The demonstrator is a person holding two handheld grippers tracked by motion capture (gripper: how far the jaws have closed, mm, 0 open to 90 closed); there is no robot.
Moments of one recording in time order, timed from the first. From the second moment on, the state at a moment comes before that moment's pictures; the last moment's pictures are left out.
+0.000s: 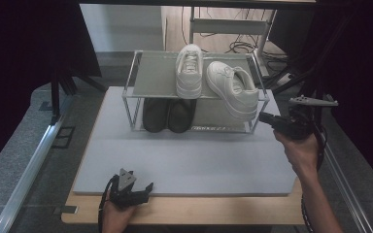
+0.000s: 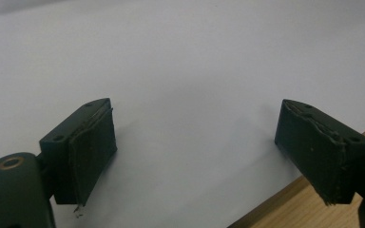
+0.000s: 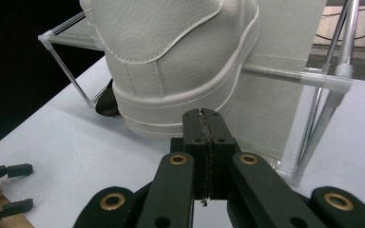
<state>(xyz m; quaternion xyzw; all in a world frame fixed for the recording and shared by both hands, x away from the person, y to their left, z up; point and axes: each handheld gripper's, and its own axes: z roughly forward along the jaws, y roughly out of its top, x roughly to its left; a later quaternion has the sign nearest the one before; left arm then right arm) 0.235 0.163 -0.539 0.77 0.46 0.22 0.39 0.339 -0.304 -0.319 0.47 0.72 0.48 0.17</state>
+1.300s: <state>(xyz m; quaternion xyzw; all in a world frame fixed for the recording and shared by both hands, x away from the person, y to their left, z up) 0.236 0.163 -0.539 0.77 0.46 0.22 0.39 0.366 -0.270 -0.332 0.46 0.72 0.49 0.16</state>
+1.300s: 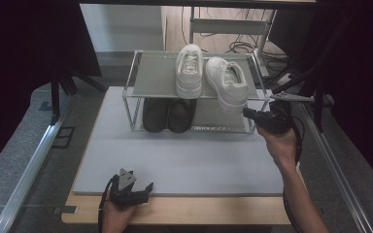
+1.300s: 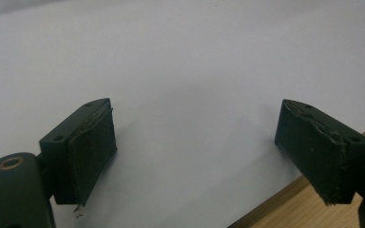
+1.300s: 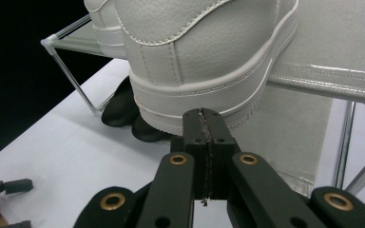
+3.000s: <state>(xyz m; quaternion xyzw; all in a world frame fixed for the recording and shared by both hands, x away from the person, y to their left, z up) 0.236 0.163 -0.539 0.77 0.46 0.22 0.39 0.407 -0.245 -0.338 0.48 0.71 0.50 0.14</state>
